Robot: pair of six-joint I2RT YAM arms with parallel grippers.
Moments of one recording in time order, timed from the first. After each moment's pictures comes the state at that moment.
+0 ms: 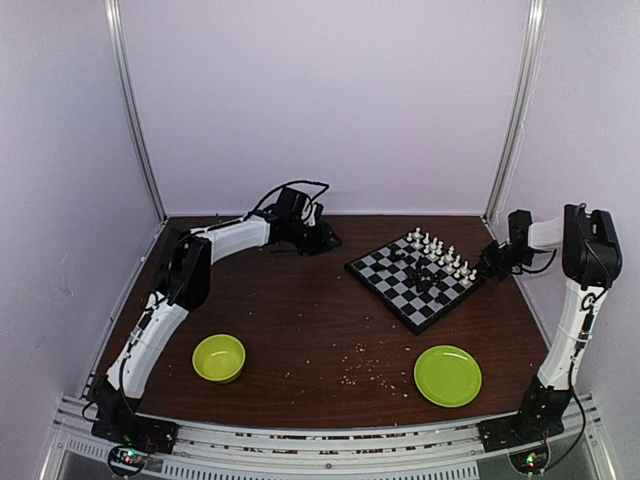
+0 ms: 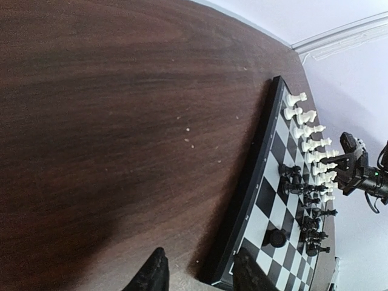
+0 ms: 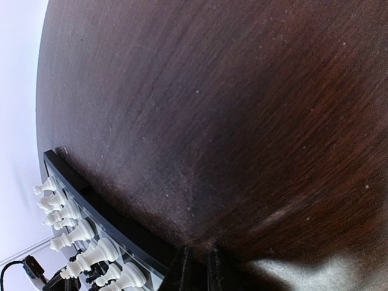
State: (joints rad) left arm -0.57 2.70 2.35 -0.32 0.48 -0.65; right arm -0.21 2.04 1.28 -0.30 -0.42 0.82
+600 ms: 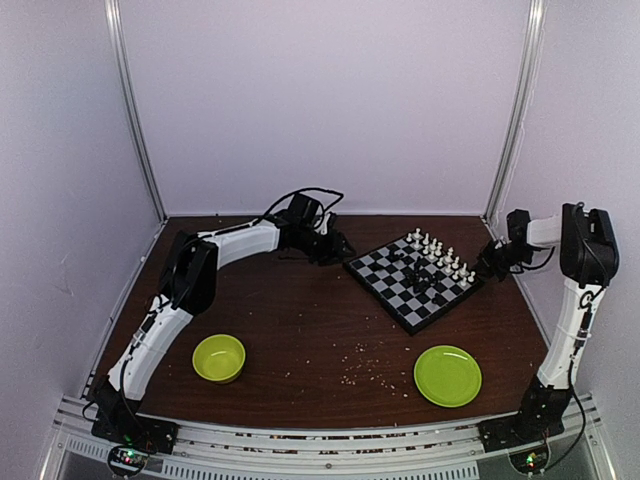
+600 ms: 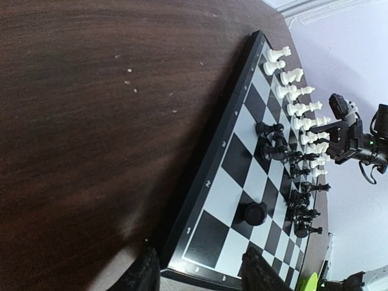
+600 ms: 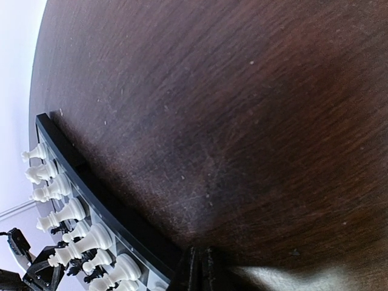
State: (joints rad) left arm -0.63 2.70 2.35 -0.35 0.55 -0.65; right arm -0.21 2.07 1.34 -0.39 -0.48 0.64
